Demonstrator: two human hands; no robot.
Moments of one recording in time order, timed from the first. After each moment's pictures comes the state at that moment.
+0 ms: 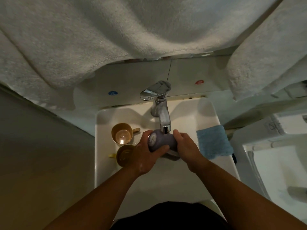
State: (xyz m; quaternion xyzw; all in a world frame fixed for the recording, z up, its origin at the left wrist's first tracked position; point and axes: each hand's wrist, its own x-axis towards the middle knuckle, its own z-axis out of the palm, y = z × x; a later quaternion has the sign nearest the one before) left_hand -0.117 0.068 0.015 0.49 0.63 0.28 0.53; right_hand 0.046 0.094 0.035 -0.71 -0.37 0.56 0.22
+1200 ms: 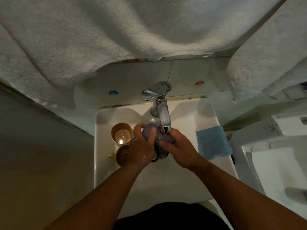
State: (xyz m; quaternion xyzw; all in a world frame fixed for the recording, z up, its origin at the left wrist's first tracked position) left_hand -0.108 0.083 0.044 0.42 0.71 0.31 0.47; right_hand 0.041 0.091 0.054 -0.55 -0.59 0.53 0.27
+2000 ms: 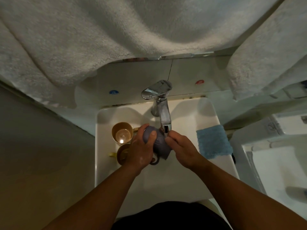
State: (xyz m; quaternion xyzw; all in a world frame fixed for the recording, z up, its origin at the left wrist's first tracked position) left_hand -0.117 0.076 0.036 0.43 0.68 0.31 0.50; right_hand 0.051 0.088 0.033 -0.52 -0.62 0.52 0.27
